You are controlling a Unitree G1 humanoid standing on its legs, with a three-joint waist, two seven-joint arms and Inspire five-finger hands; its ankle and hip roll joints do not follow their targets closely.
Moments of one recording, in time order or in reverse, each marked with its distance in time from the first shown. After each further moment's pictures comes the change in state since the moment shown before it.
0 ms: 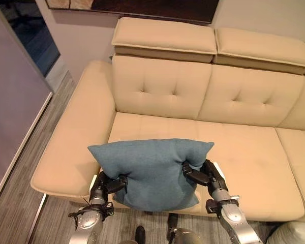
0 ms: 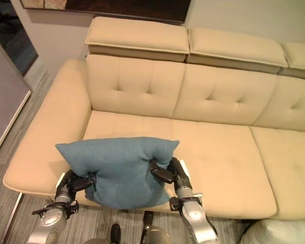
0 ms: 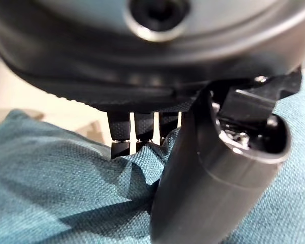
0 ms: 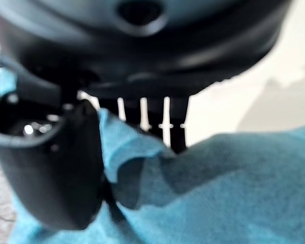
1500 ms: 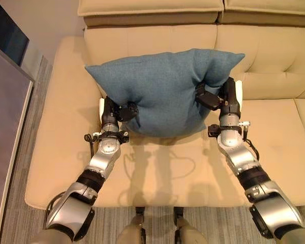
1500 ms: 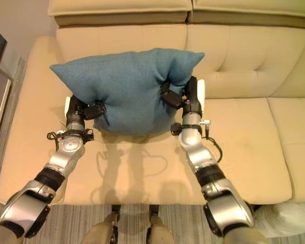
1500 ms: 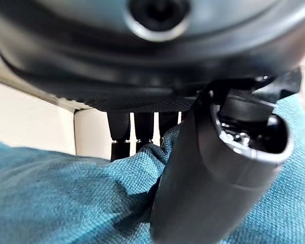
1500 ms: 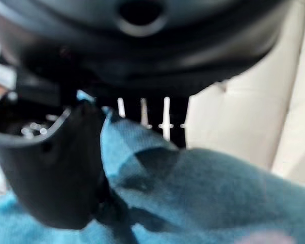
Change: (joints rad) left arm -0.831 0.068 -0.157 0.286 0.026 -0.025 0.287; right arm -0.861 -0.116 0.138 0.362 -0.074 0.015 -0.400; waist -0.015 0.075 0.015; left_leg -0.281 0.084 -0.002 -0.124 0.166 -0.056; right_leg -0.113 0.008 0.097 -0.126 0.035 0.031
